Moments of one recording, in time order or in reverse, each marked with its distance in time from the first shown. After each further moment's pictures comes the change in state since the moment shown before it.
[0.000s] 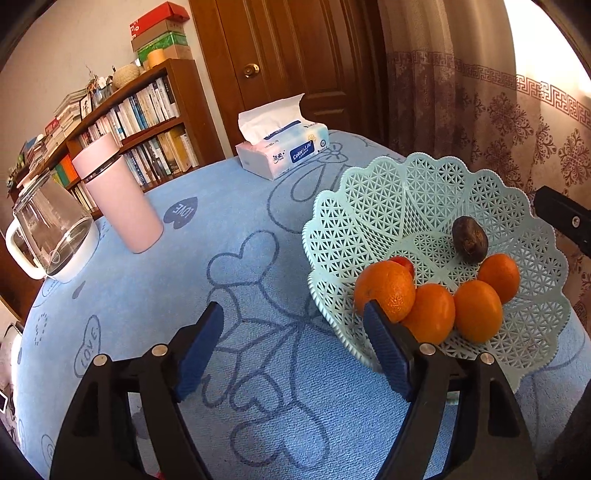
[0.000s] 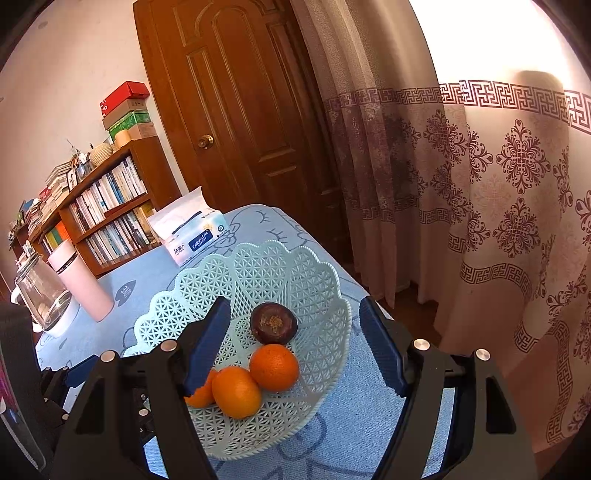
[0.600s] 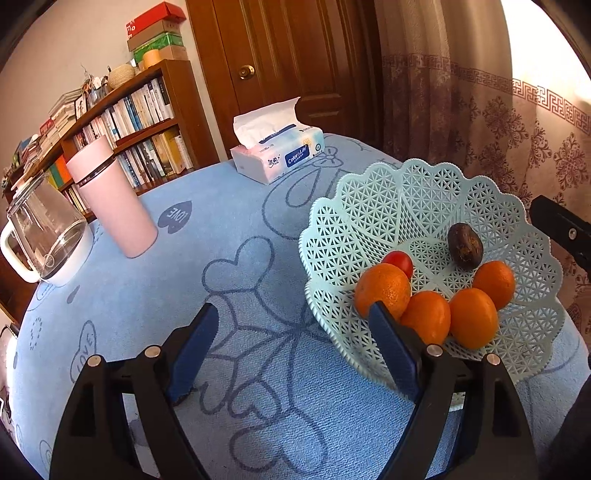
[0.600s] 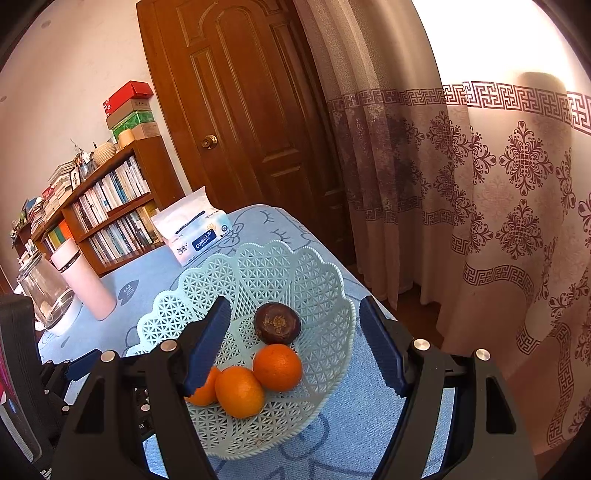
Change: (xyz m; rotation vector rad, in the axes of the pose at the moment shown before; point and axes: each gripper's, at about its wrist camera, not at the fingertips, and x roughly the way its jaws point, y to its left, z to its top) left arm -0.004 0.005 0.005 -0.003 -0.010 -0.039; right arm 0.000 0.000 -0.001 -0.004 -0.003 0.013
